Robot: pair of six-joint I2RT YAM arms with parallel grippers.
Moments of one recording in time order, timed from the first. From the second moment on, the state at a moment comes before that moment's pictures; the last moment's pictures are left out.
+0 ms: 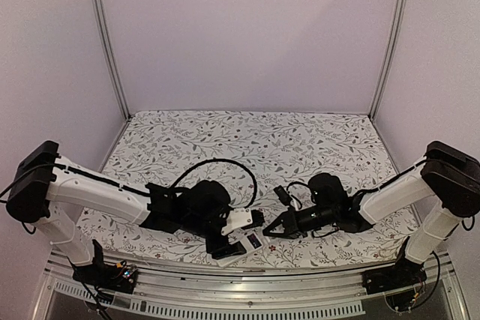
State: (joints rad) left arm -1.21 1.59 0.82 -0.12 0.09 0.19; right arm 0.93 1.64 0.50 0.57 -0.61 0.95
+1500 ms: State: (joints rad) left arm -1.09 1.42 0.92 -0.04 0.35 0.62; right arm 0.95 1.36 0.92 -0.16 -0.82 0.17
